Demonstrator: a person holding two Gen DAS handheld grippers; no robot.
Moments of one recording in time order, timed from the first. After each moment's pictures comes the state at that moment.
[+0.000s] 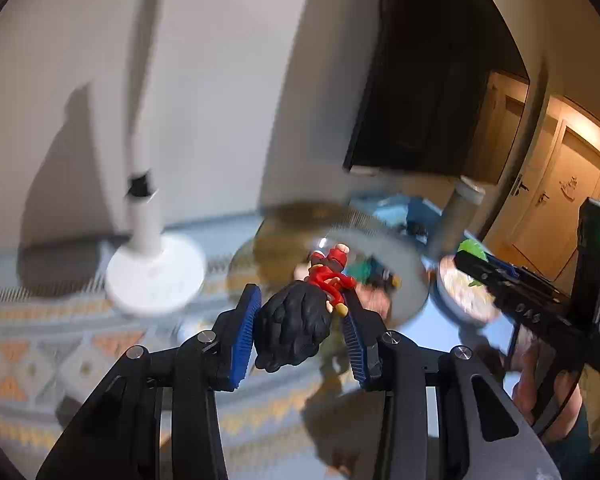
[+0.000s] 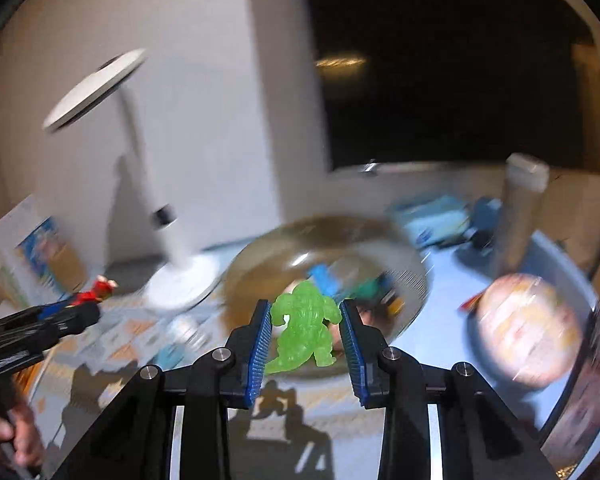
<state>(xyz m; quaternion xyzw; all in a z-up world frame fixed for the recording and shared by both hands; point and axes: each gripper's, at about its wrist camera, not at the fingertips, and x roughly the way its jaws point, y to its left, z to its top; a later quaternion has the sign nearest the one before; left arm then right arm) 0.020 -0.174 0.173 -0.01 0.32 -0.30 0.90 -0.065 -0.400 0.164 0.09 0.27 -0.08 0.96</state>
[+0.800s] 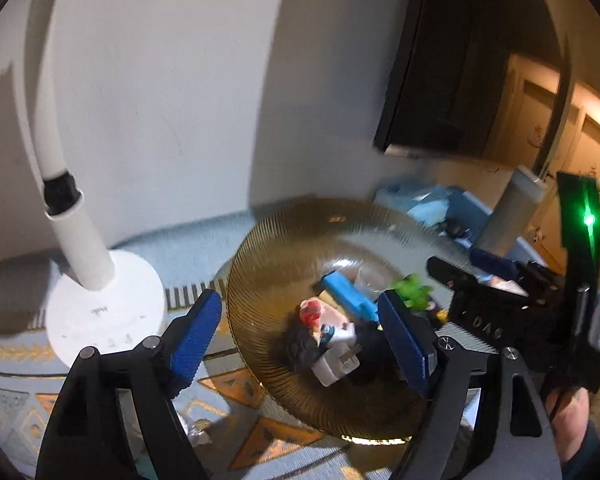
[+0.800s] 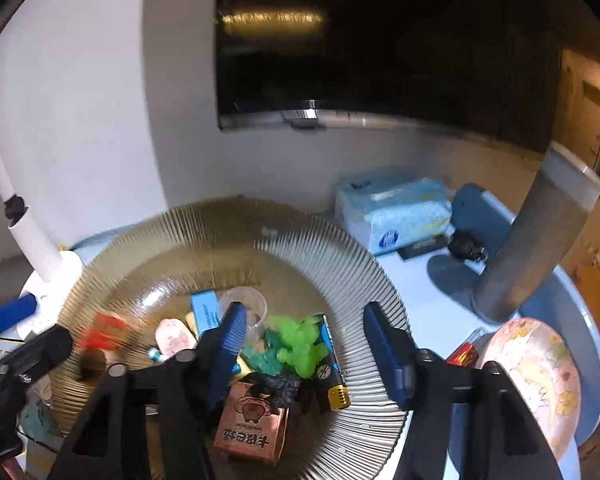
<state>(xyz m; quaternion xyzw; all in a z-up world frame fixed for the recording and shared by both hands) 0.106 -0.248 0.117 0.00 0.35 -0.28 0.90 0.071 -0.442 0.098 0.04 0.36 -0.15 0.92</state>
